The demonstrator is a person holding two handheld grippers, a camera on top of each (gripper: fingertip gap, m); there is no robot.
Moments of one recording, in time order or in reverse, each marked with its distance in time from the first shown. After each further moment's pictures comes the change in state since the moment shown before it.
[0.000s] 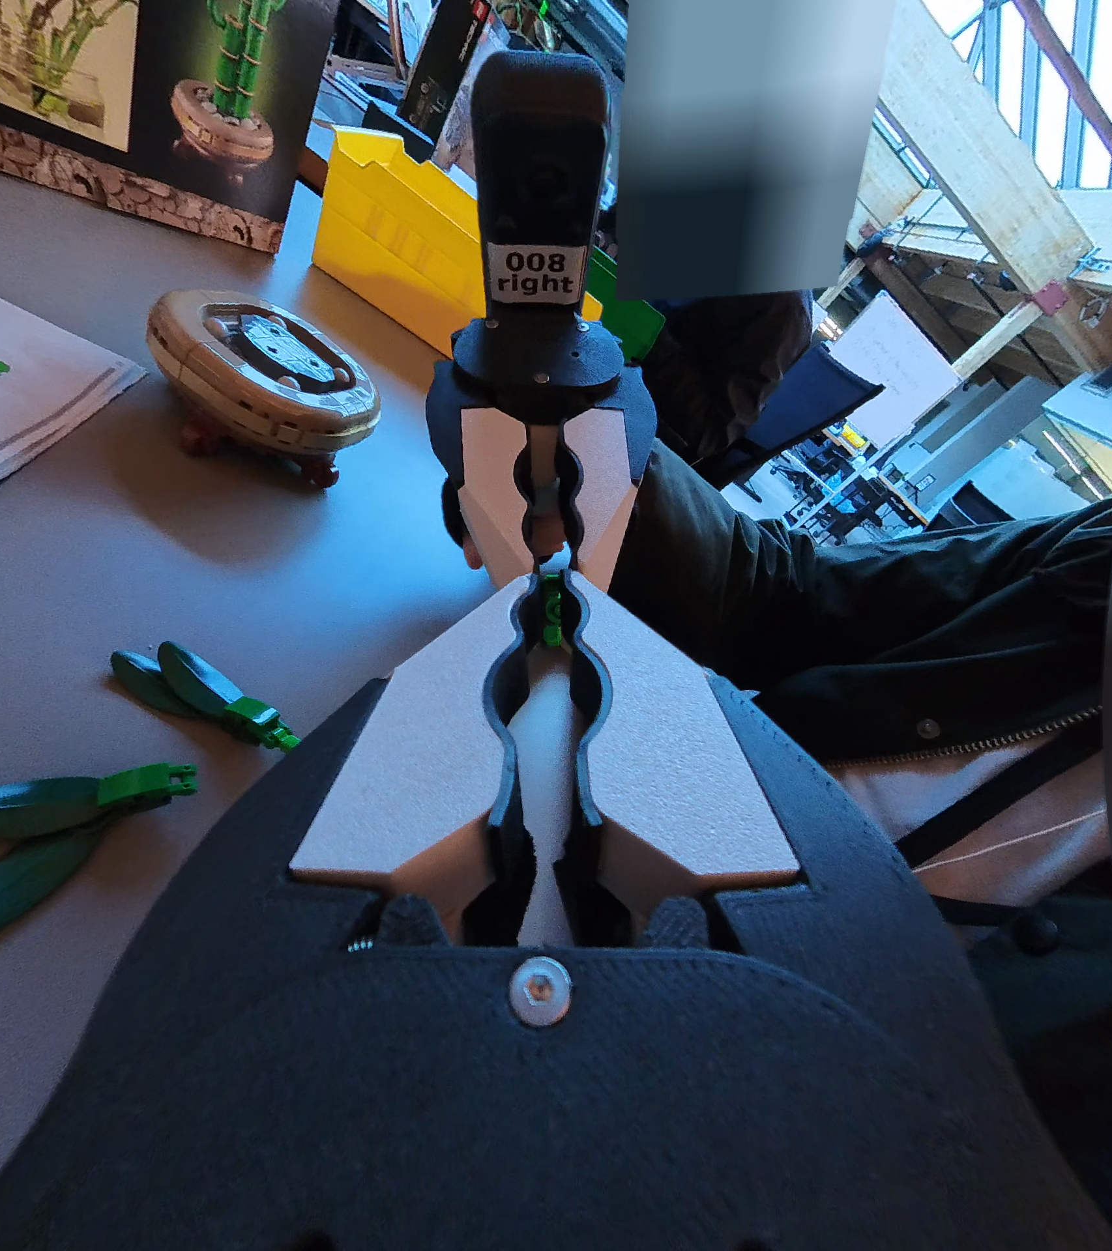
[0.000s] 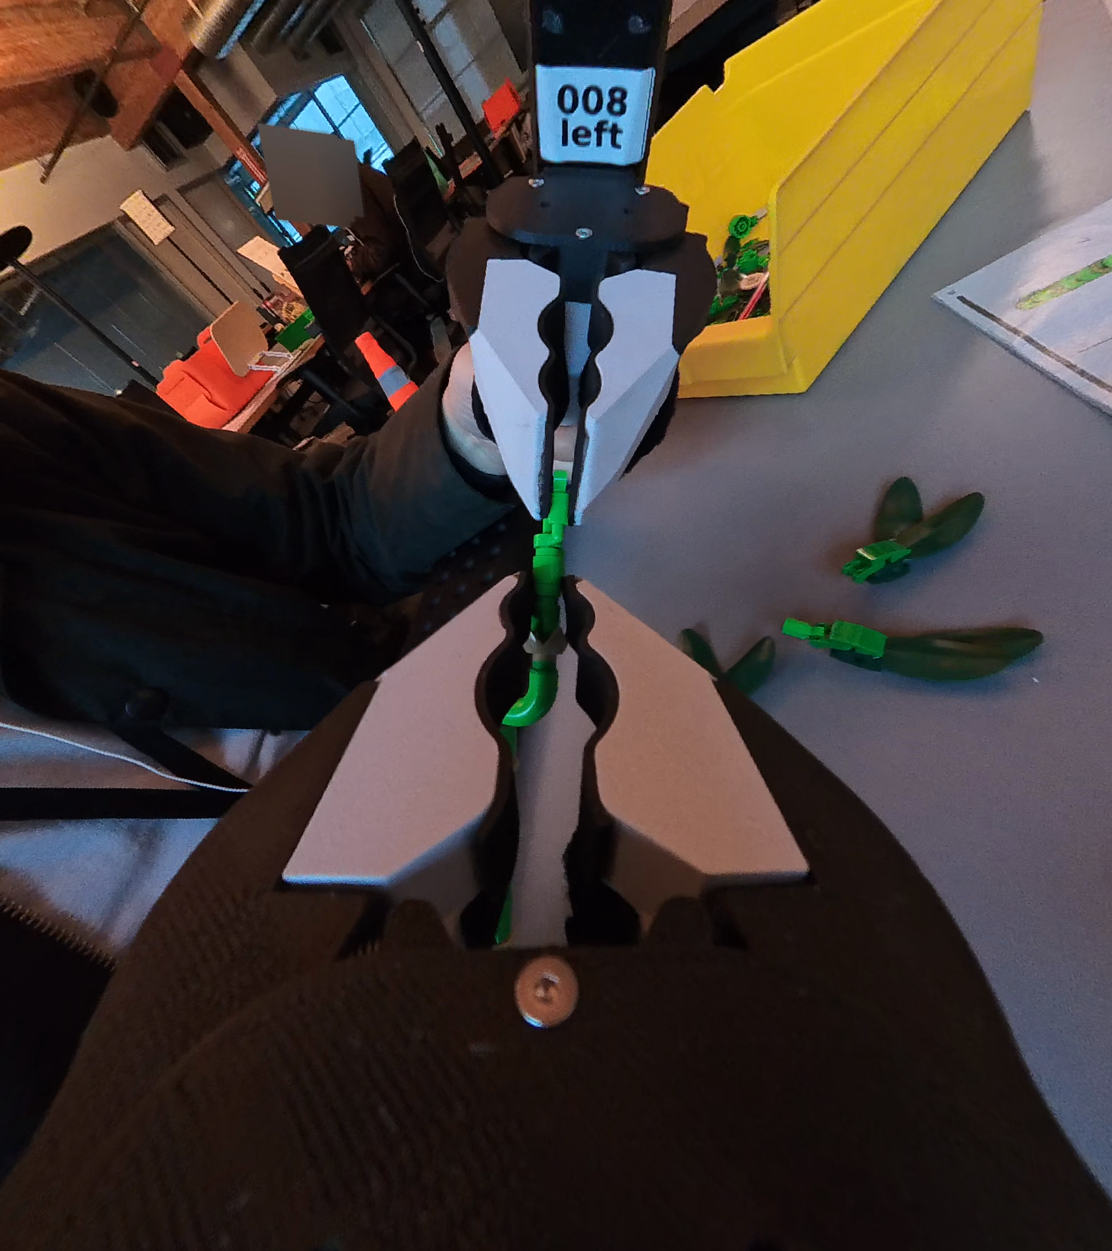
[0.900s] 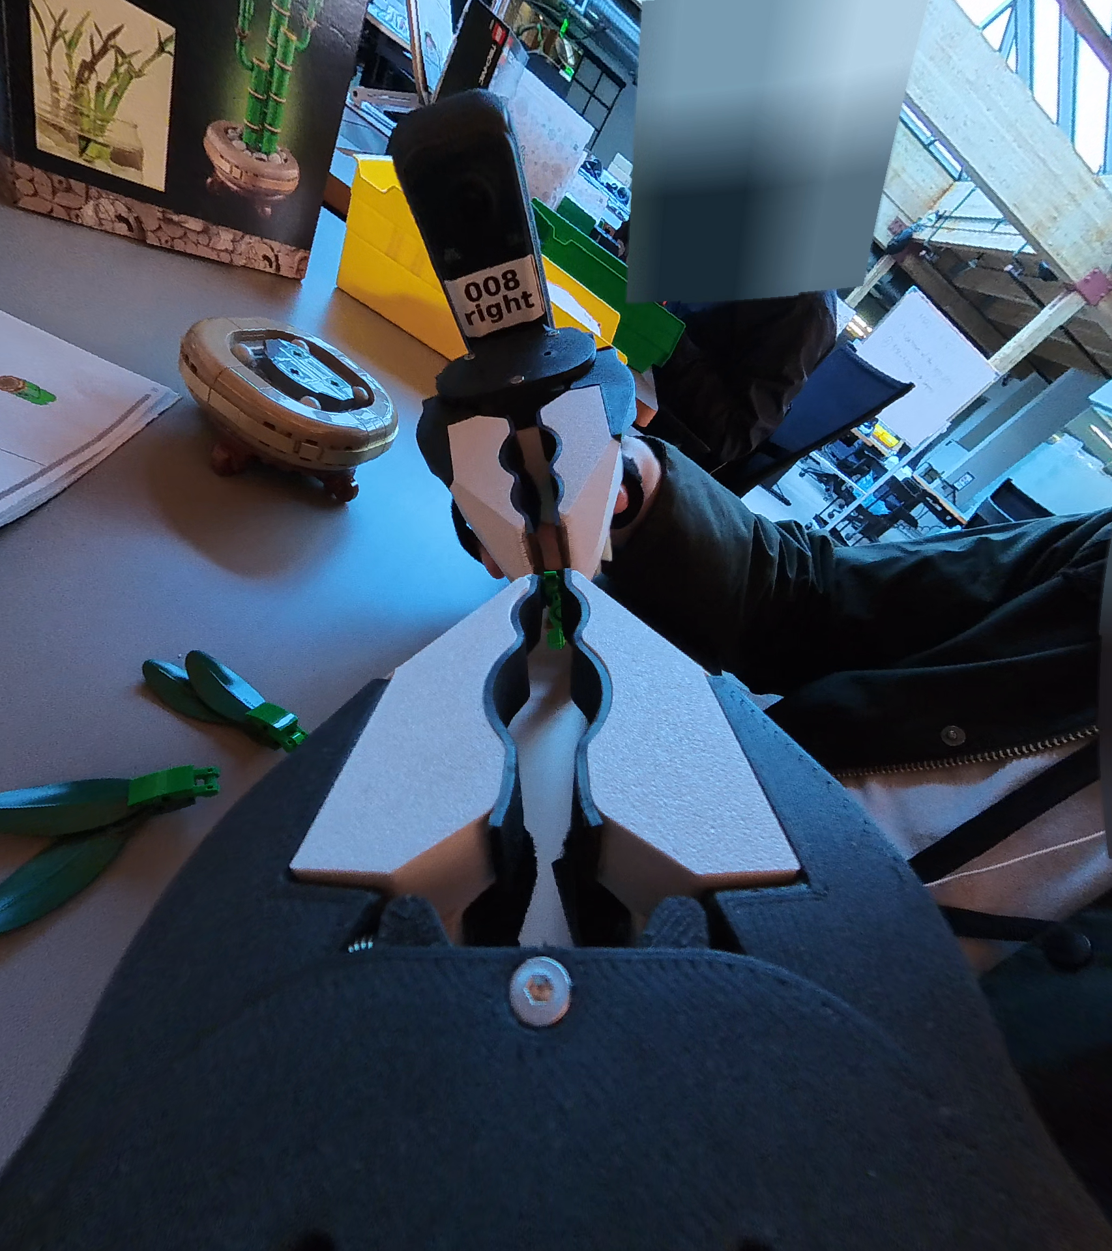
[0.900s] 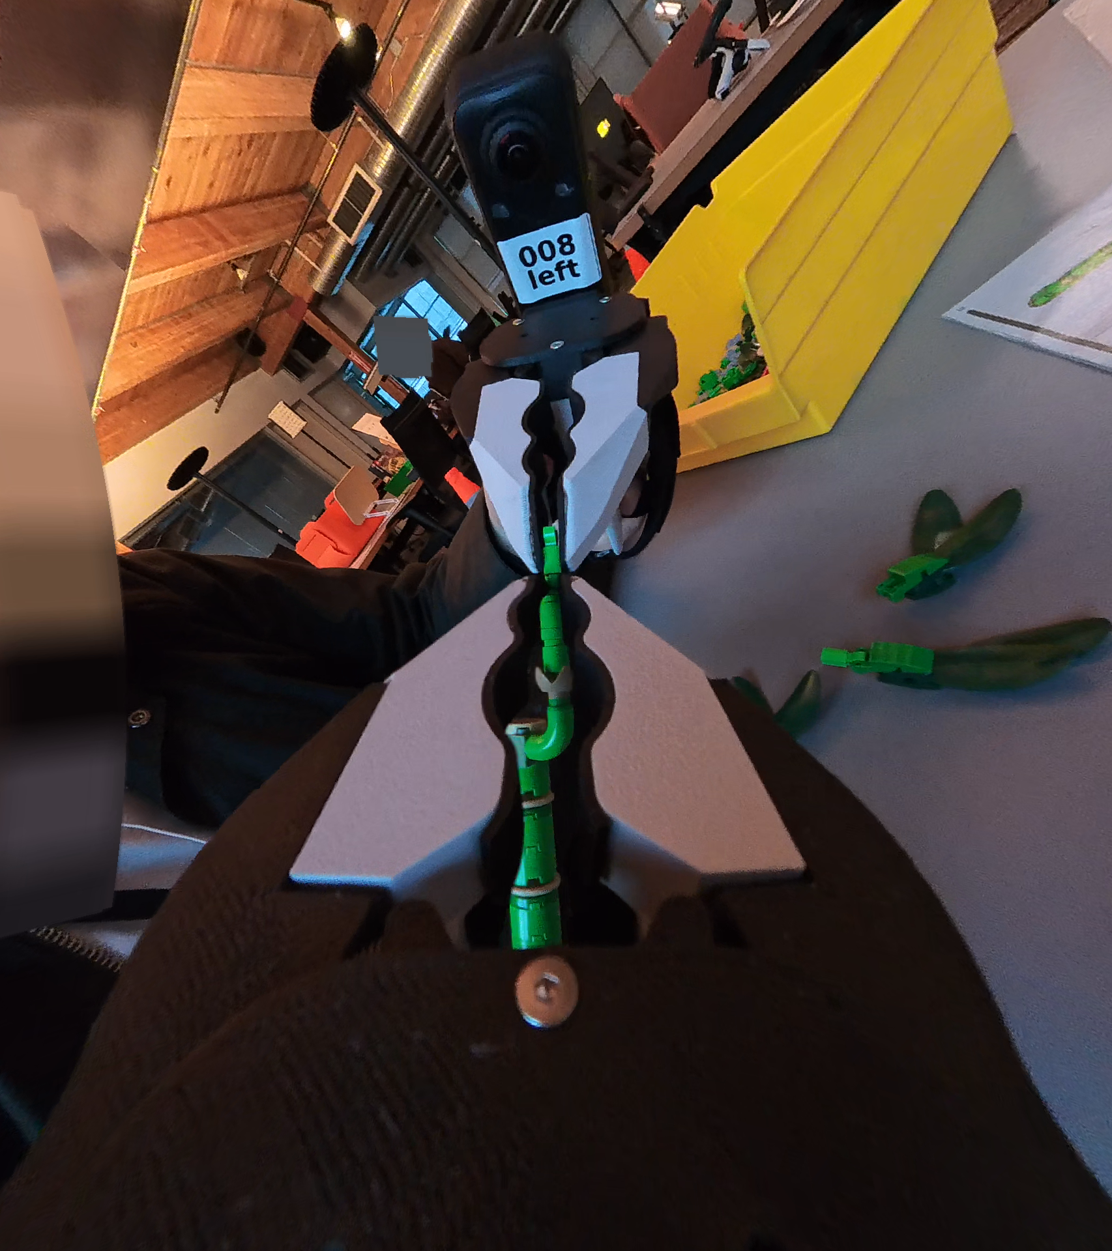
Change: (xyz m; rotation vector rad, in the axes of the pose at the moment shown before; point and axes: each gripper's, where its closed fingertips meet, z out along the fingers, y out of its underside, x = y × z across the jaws) left arm 0.000 -0.003 -0.002 0.014 -0.038 0.037; right arm 0.001 -0.023 -0.005 0.168 -0.092 0.223
